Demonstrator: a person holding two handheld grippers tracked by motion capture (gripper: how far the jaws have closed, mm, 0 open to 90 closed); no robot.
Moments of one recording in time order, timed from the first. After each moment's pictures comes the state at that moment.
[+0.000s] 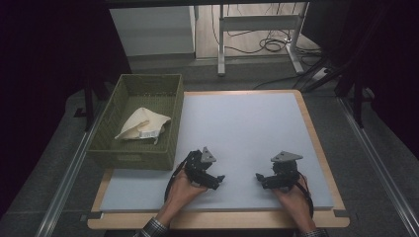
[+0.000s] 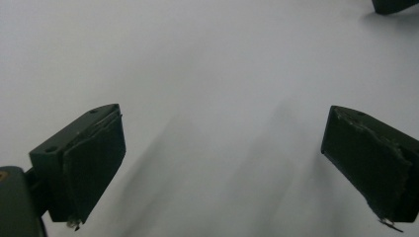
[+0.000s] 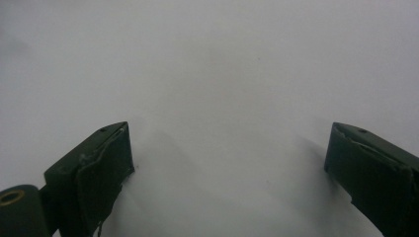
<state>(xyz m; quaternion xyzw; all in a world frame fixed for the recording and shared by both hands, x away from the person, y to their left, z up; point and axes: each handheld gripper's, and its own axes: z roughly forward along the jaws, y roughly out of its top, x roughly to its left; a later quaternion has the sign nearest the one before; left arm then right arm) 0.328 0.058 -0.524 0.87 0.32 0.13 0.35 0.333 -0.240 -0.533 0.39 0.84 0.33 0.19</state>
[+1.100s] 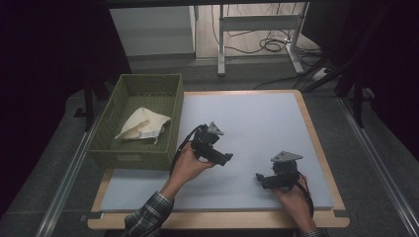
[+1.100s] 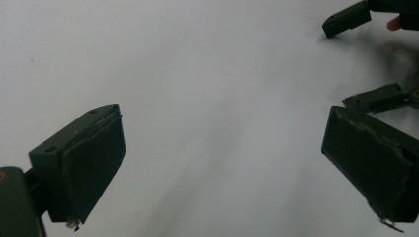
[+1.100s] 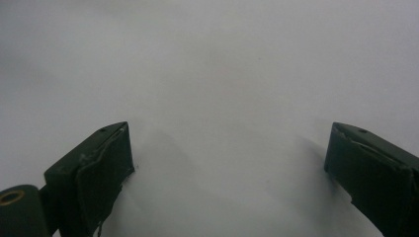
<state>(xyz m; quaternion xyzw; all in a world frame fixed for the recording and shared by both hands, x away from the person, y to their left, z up) 0.377 0.045 -0.458 0.87 0.32 0.11 0.37 0.333 -0.240 -0.533 0.39 0.84 0.34 0.19</state>
